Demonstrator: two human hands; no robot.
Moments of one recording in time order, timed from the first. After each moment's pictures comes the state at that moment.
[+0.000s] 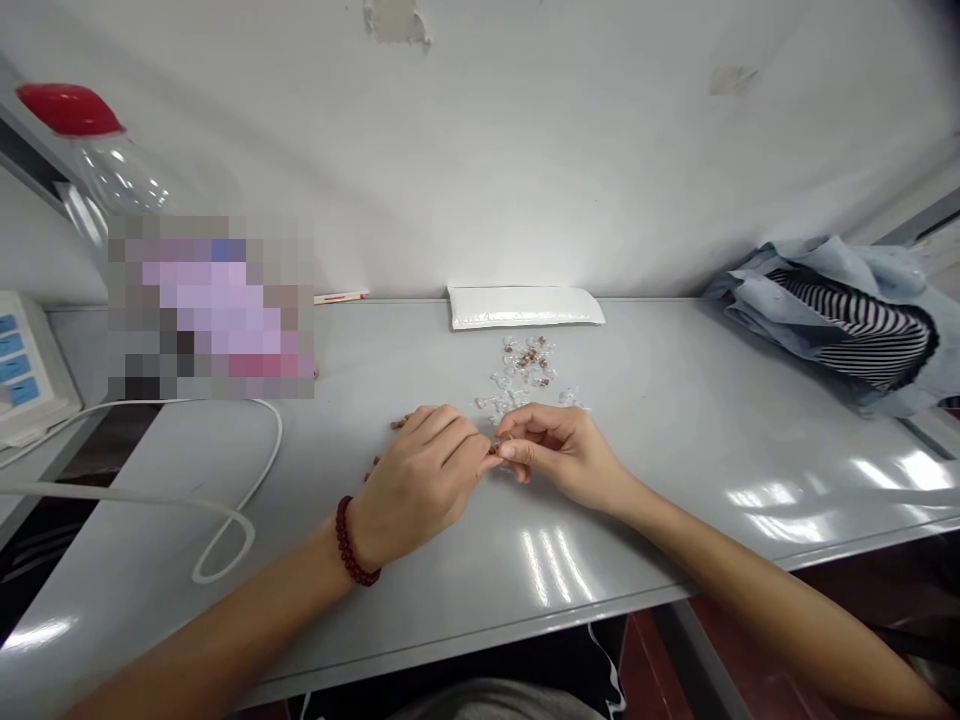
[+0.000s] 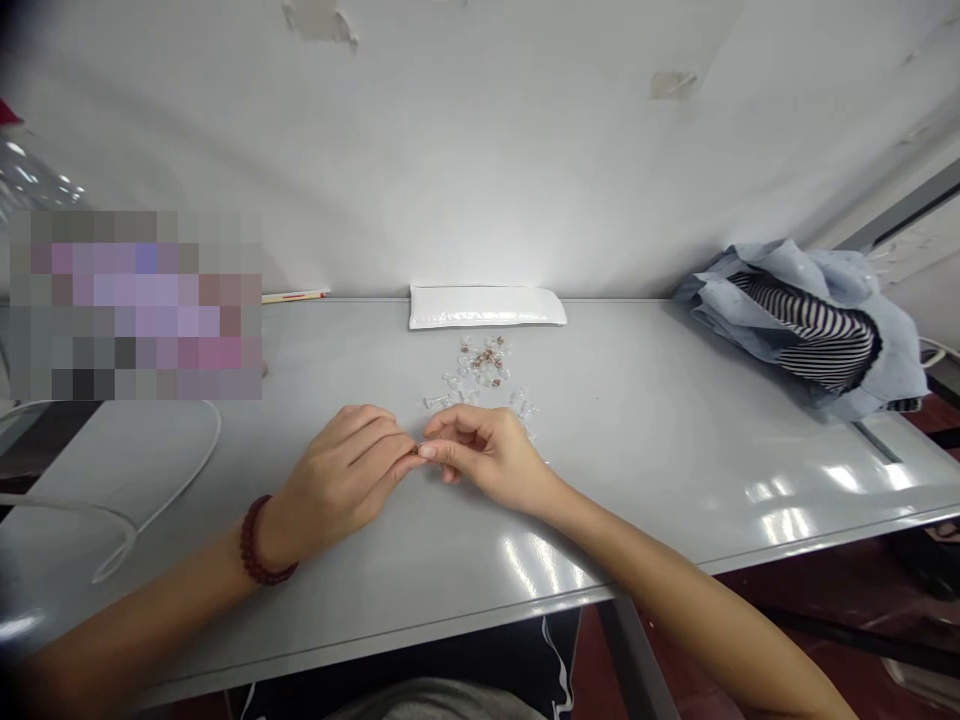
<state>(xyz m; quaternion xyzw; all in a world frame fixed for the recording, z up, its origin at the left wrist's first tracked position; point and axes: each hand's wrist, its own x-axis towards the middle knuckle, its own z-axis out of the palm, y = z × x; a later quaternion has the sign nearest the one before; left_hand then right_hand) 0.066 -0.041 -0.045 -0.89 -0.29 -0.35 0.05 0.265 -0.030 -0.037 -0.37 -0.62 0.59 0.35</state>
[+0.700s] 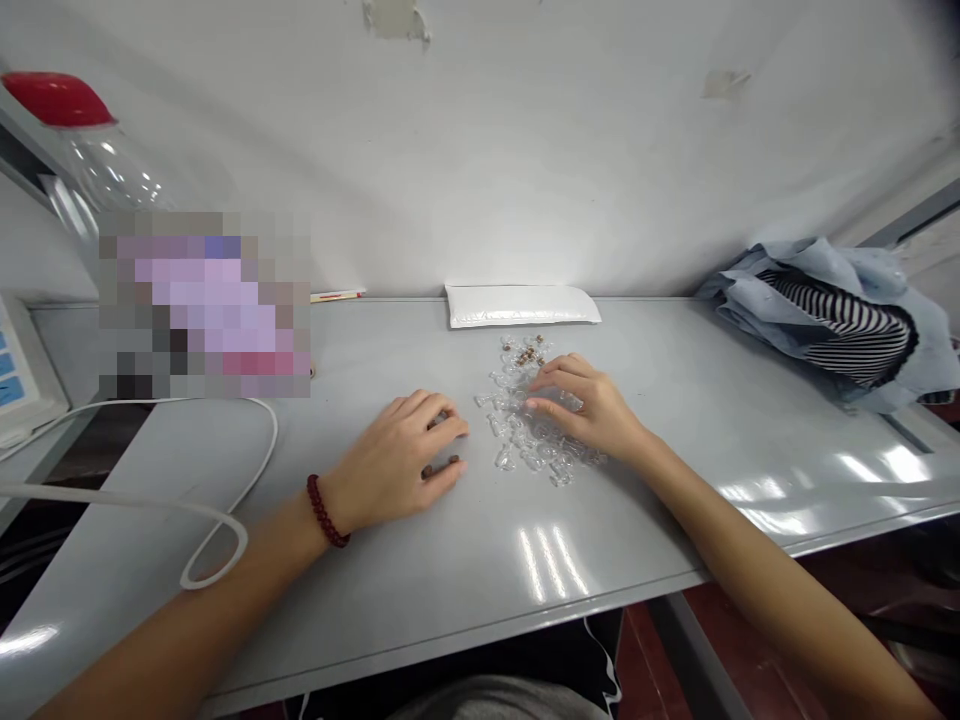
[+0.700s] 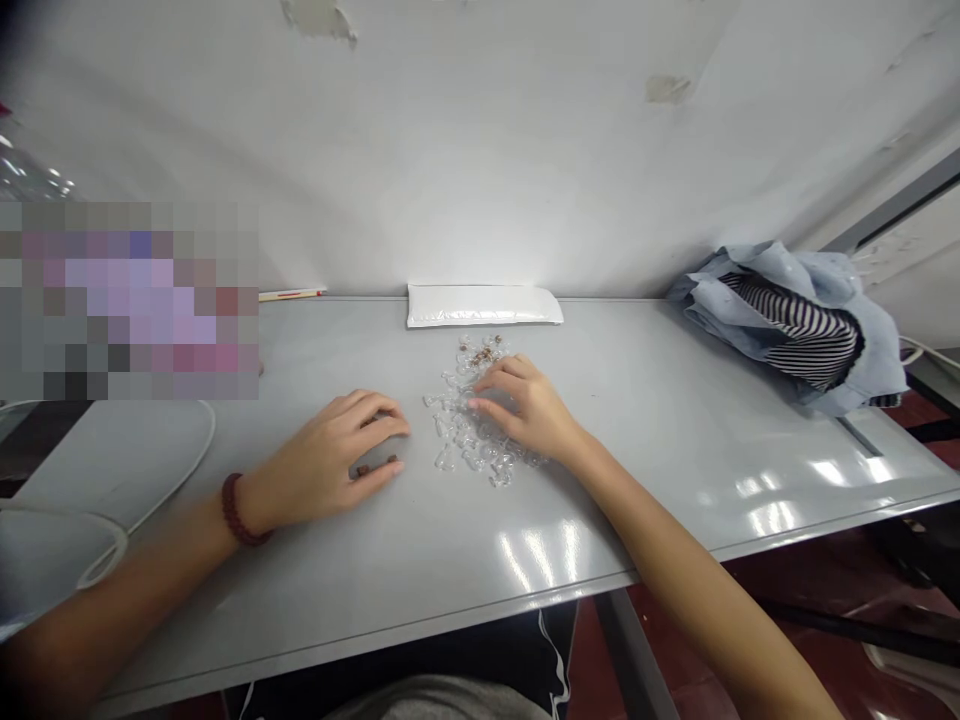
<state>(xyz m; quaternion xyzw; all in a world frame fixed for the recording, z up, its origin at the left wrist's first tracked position) 0.033 -0.021 -0.052 -0.91 -0.34 -0.19 -0.11 0.314 0.016 -0.055 -0.38 -0.86 0.14 0.32</state>
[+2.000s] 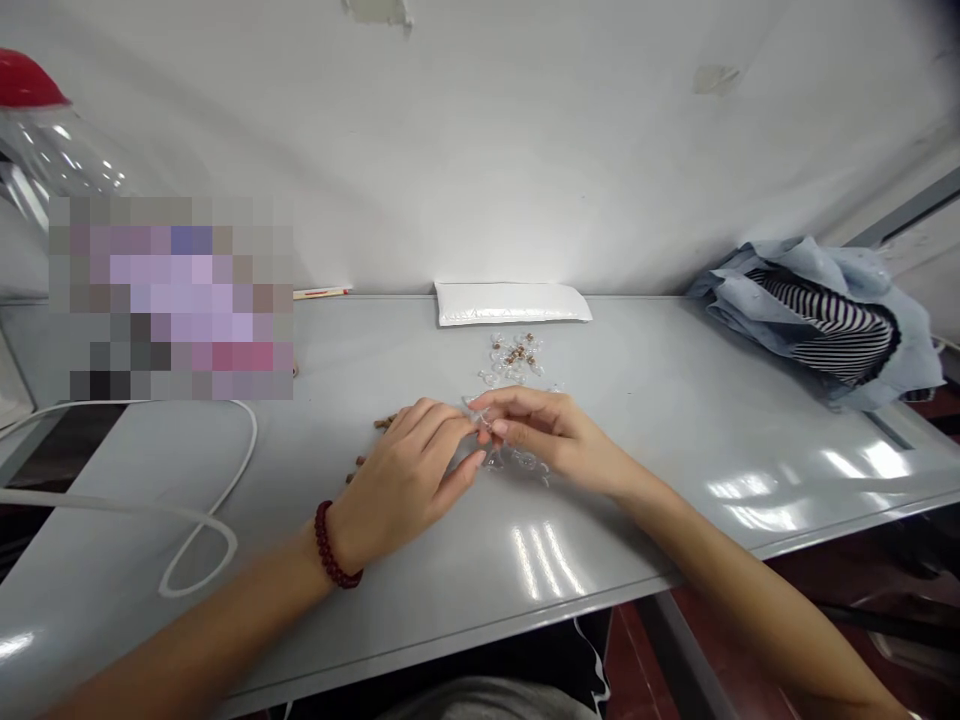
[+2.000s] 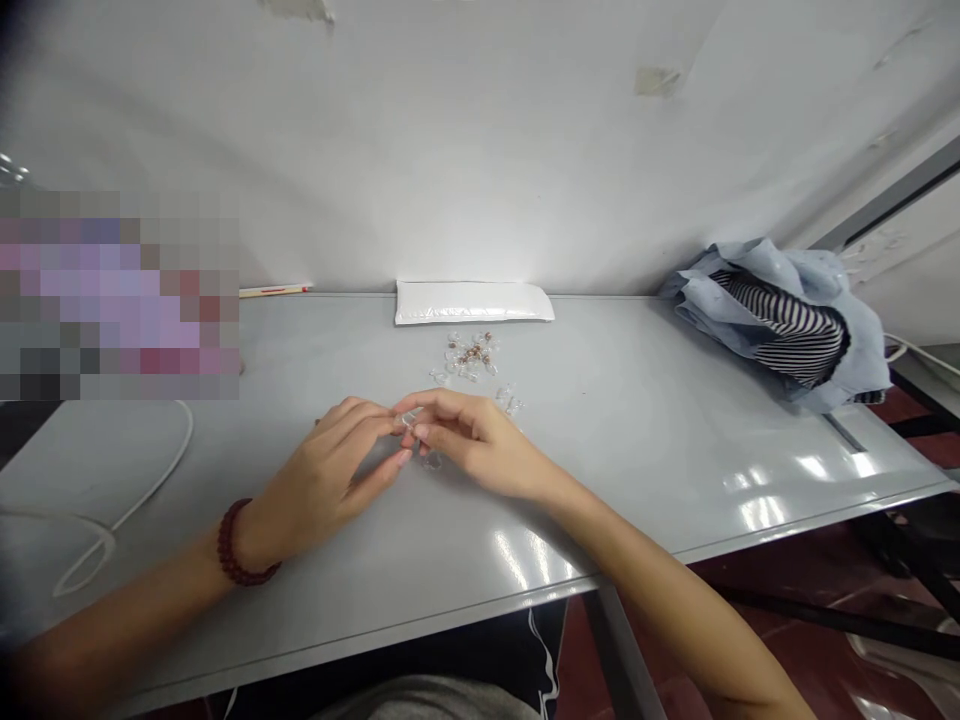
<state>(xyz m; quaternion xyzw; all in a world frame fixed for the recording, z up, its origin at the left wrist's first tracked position) 0.063 -0.040 -0.047 -0.88 -0.34 -0.32 -0.08 0.275 -0.020 -0.024 -0.34 -0.66 0.59 0.32</state>
